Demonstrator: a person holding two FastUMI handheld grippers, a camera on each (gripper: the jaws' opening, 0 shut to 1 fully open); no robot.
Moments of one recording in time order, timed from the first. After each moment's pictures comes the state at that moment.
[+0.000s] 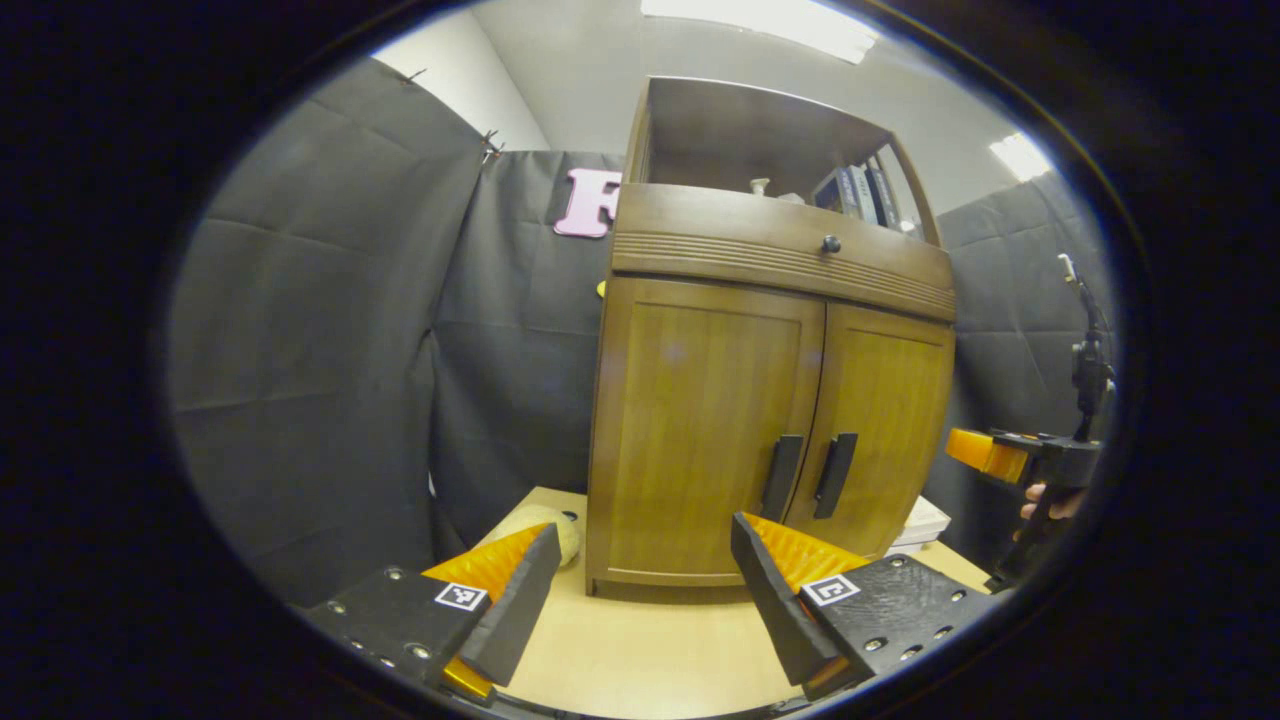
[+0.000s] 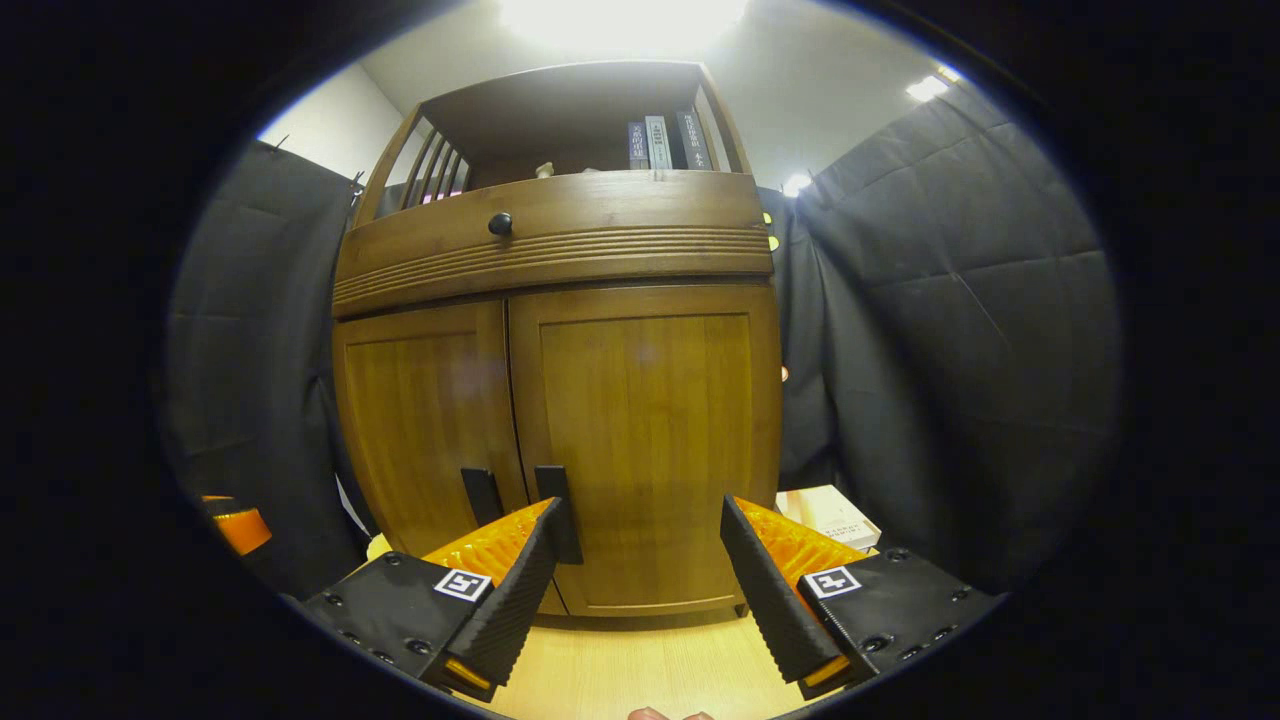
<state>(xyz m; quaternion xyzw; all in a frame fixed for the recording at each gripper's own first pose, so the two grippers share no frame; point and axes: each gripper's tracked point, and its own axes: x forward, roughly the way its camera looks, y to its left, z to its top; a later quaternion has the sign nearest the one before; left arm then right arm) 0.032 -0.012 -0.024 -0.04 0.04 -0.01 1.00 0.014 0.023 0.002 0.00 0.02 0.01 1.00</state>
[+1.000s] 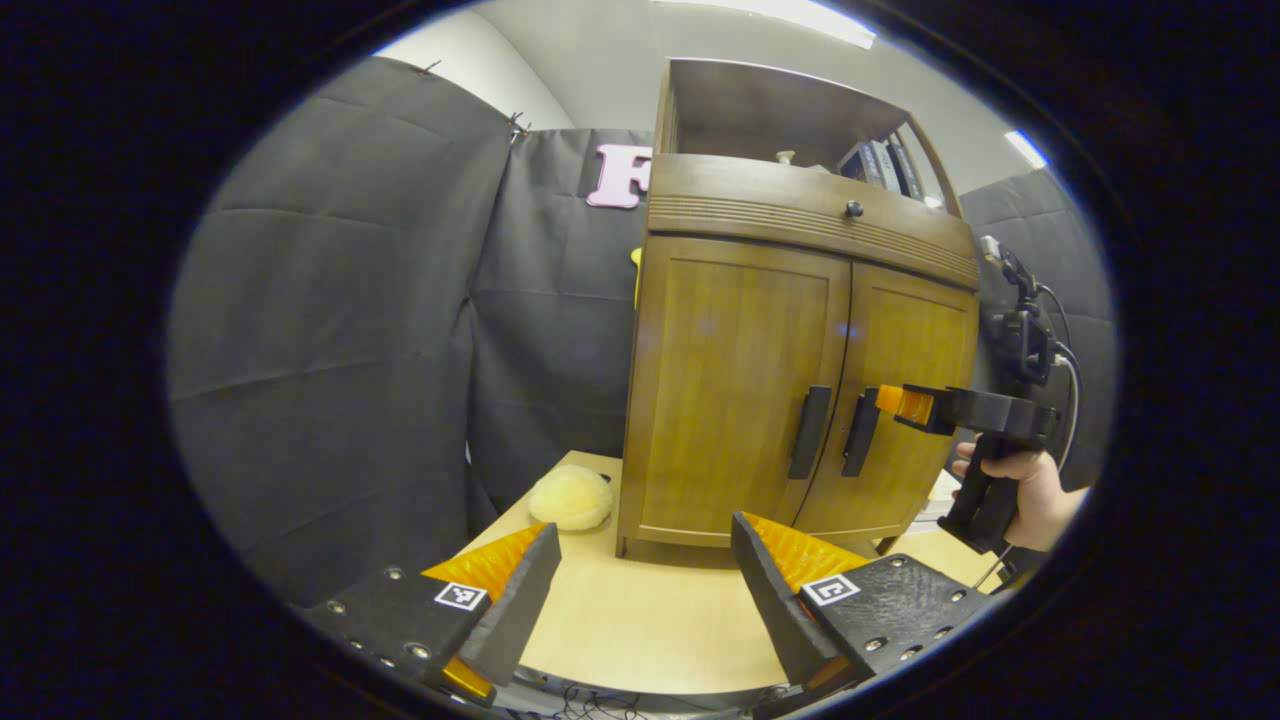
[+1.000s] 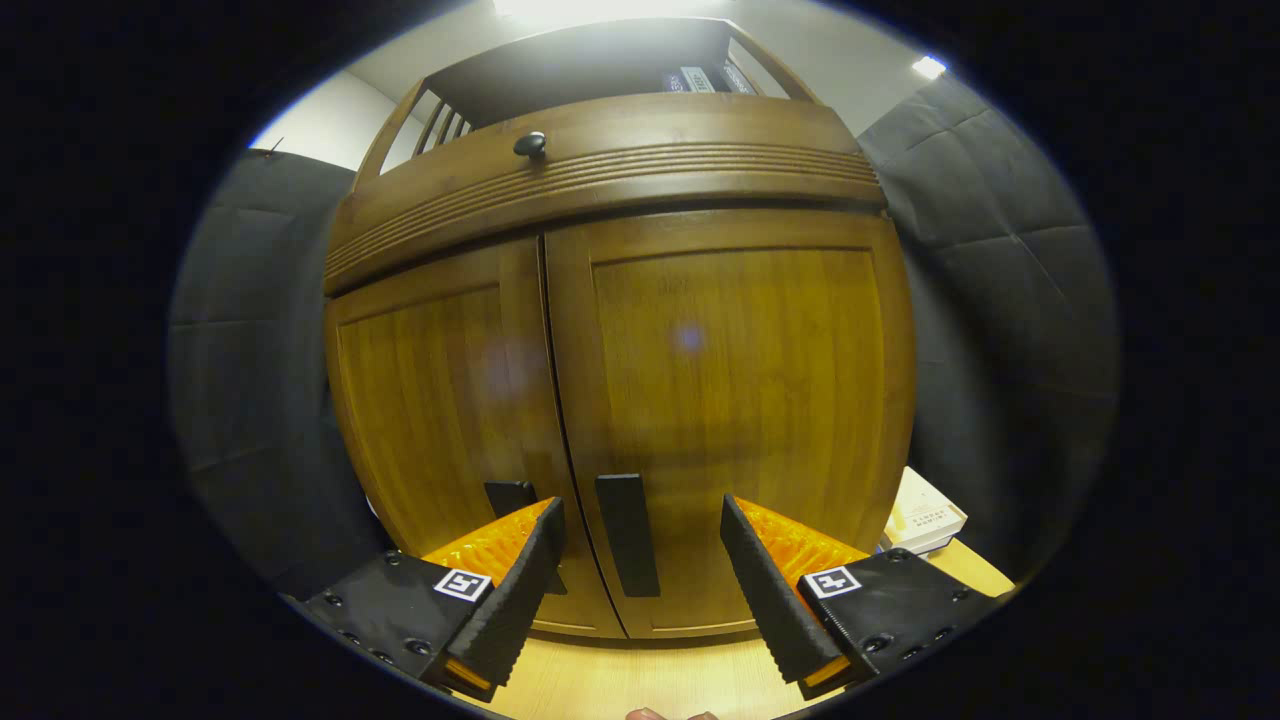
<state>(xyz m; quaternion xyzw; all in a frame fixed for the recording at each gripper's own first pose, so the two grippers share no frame) 0.033 -0.006 -0.020 -0.04 0.09 0.05 0.99 0.107 0.087 -0.043 0.01 0.06 0.06 1.00</state>
